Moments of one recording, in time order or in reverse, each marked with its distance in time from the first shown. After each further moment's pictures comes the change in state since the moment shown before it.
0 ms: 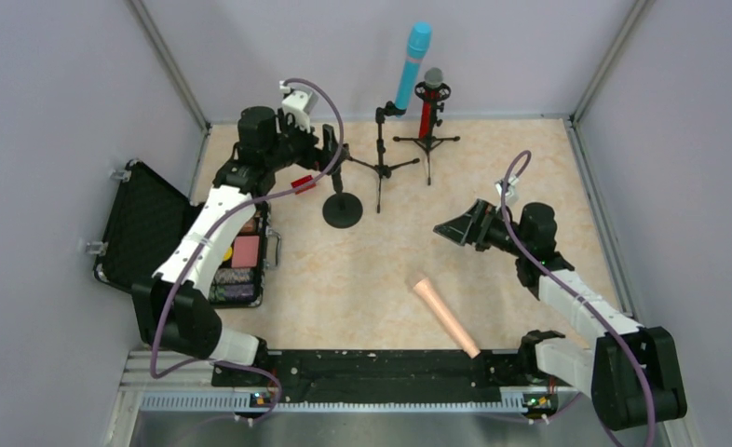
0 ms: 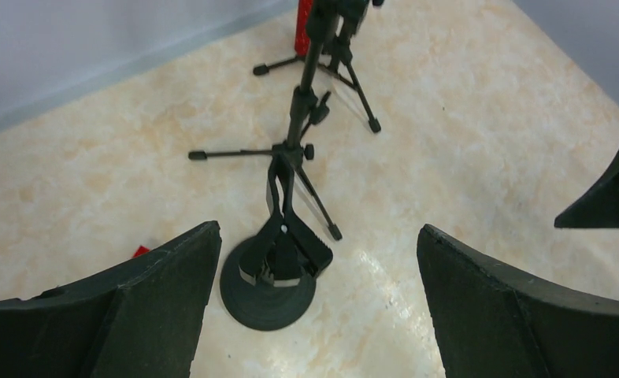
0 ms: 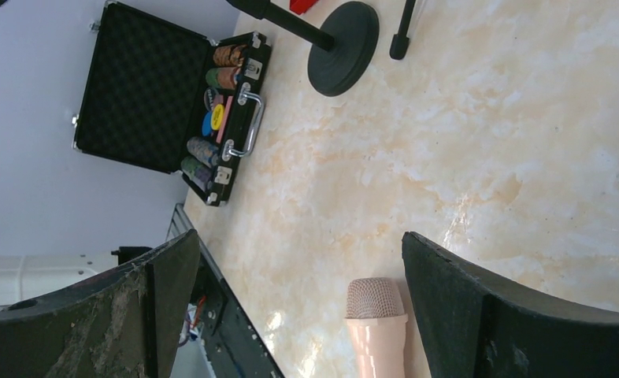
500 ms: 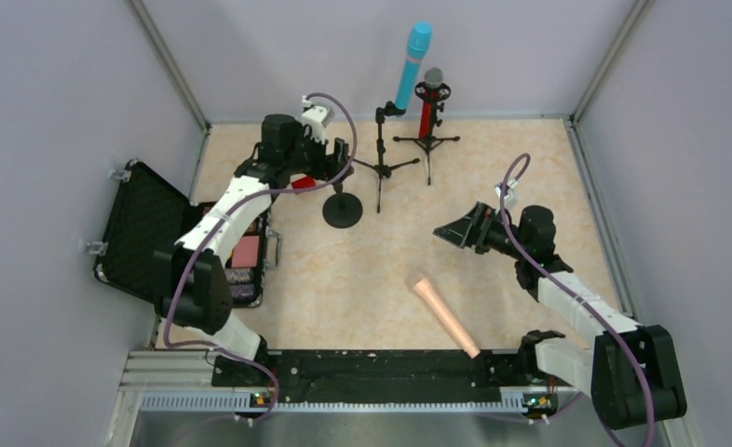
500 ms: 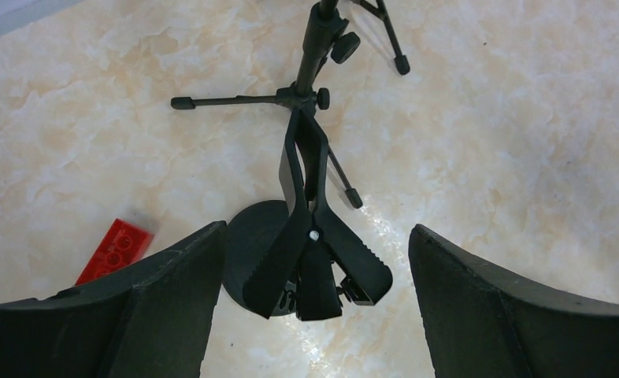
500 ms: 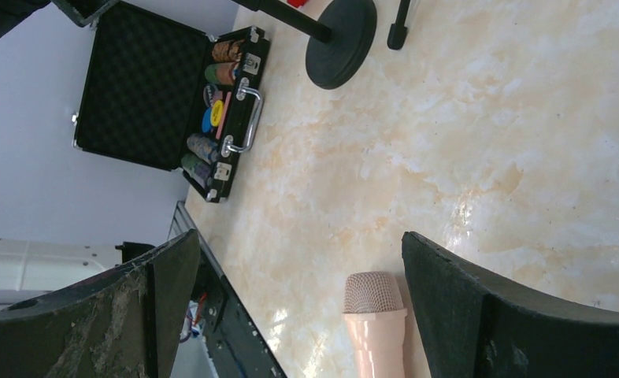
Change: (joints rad) left arm -0.012 0.135 -0.040 -0.025 0.013 0.050; right arm 0.000 0.005 -0.025 0.026 -0.003 0.012
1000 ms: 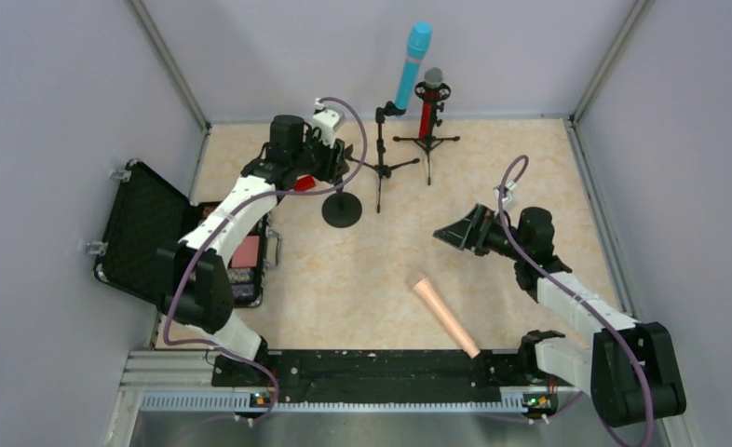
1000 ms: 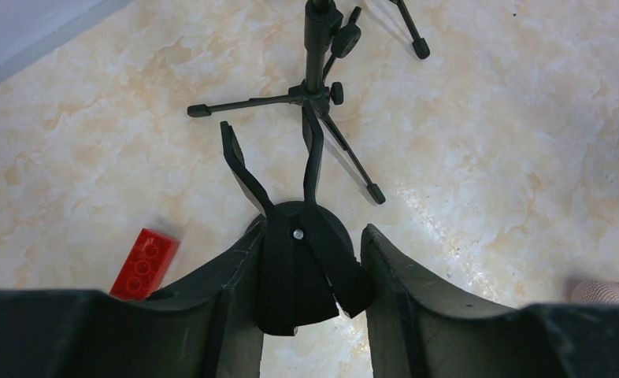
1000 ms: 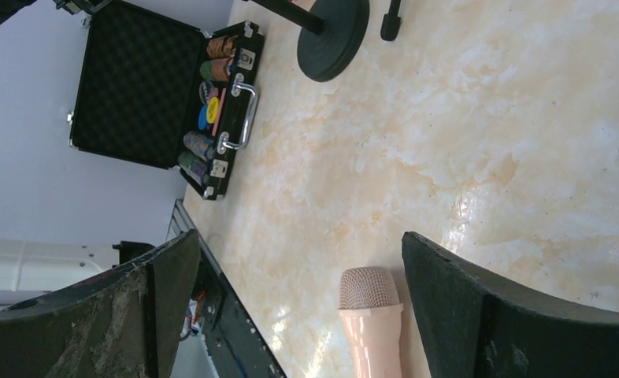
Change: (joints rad) left arm -0.052 0.030 0.013 -0.017 -0.087 0.125; right arm 0.000 0.010 -0.019 0.010 -0.001 0.003
